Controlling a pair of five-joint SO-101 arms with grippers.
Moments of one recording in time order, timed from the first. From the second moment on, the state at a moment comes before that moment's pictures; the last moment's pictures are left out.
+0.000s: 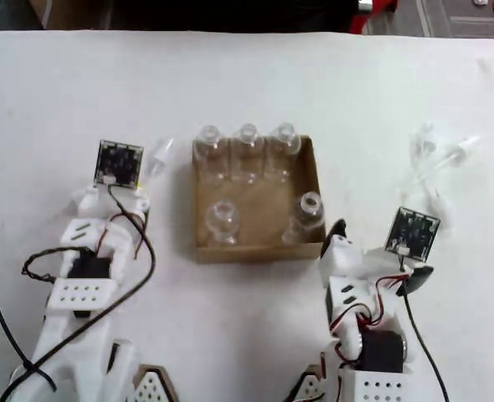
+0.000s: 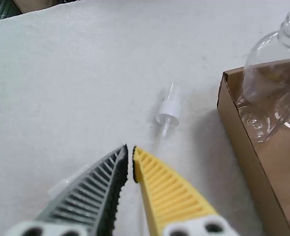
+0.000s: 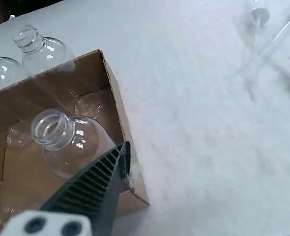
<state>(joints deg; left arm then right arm) -6.6 -45.4 76.7 11.4 -9.6 0.0 -101.8 85.7 56.0 -15.2</state>
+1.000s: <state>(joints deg) -6.6 -45.4 76.7 11.4 -9.6 13.4 -101.1 96.4 23.7 -11.6</state>
